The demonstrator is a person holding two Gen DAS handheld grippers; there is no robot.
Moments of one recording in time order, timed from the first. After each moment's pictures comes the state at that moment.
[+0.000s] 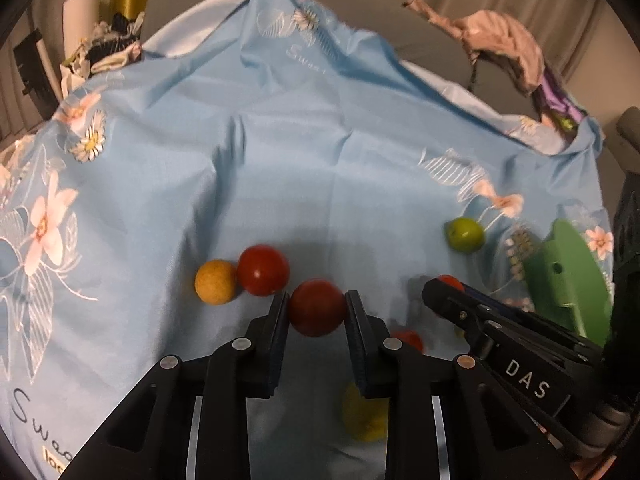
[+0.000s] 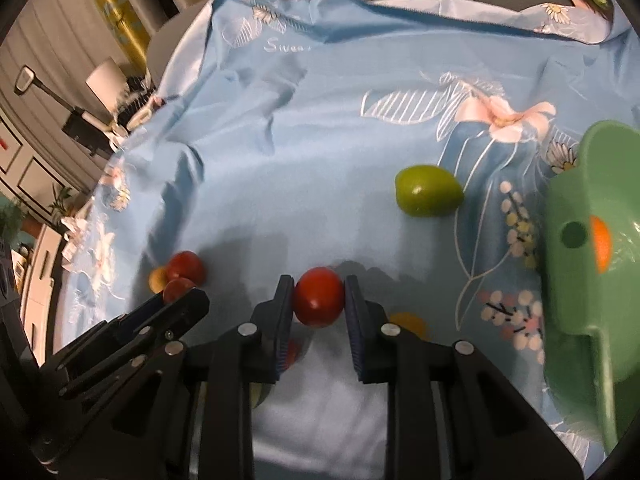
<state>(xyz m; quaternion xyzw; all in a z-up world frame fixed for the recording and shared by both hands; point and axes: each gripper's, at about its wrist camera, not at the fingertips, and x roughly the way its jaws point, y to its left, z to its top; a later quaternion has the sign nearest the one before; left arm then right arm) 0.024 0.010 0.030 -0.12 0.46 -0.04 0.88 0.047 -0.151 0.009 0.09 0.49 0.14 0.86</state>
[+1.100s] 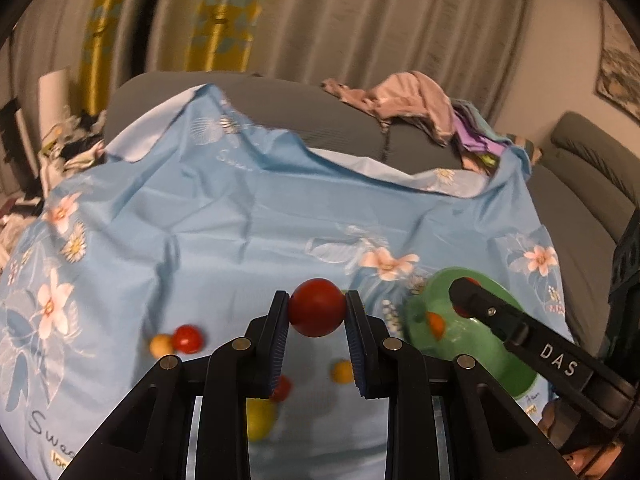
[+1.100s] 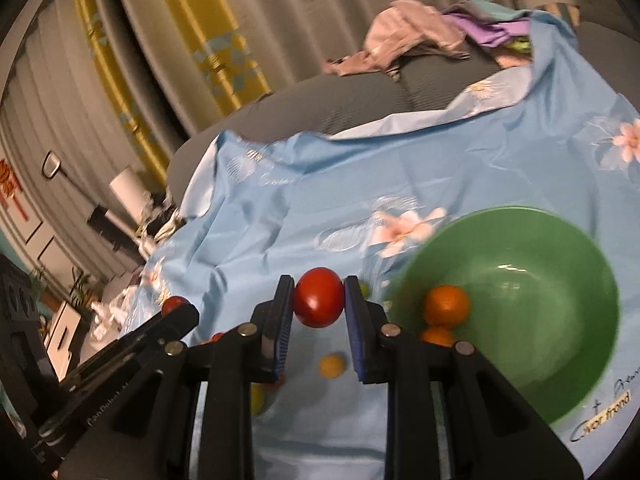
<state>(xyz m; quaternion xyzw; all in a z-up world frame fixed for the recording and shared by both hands) -0.010 -0.058 0.120 -0.09 0.33 -0.11 0.93 -0.018 -0.246 0.104 0.17 0.32 0.10 0.93</state>
